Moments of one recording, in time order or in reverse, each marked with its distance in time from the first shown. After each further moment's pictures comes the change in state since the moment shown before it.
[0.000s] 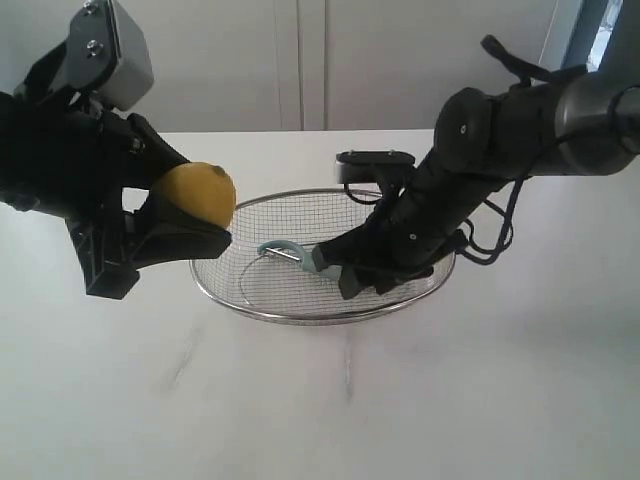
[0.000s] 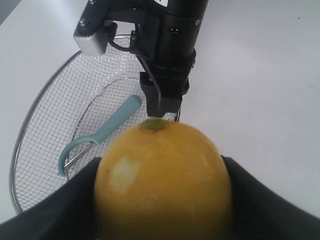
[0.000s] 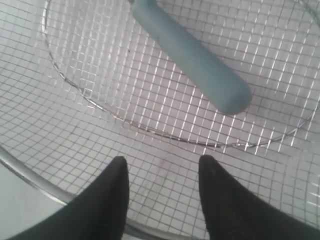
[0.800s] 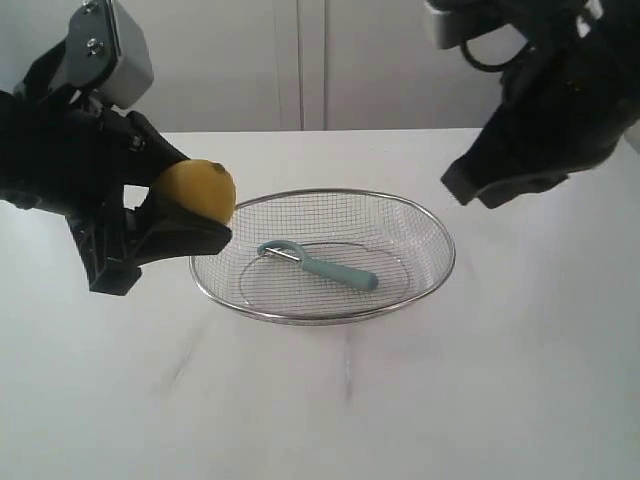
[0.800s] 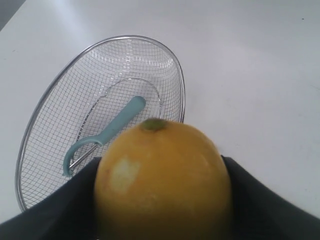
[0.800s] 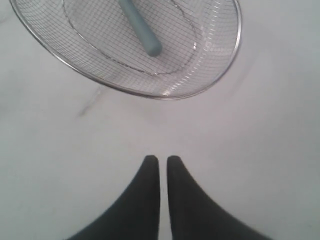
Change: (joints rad) left arm 0.000 0.000 0.000 0.000 -0.021 -0.002; right arm 0.000 -0.521 -0.084 -0.378 0.478 0.005
